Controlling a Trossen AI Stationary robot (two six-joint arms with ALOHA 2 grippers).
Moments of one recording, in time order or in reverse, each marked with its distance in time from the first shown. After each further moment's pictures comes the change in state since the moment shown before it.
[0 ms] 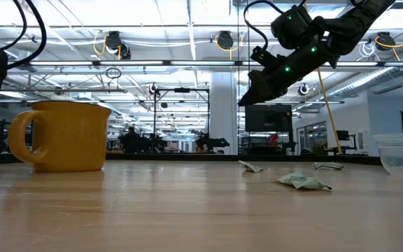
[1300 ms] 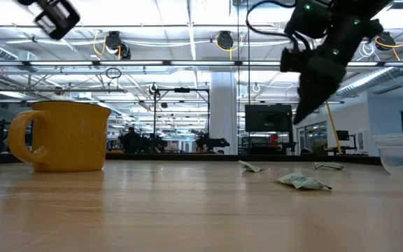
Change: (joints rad) left arm 0.252 -0.062 0.173 0.358 -0.095 0.991; right arm 0.200 -0.180 0.054 -0.797 -0.190 0.244
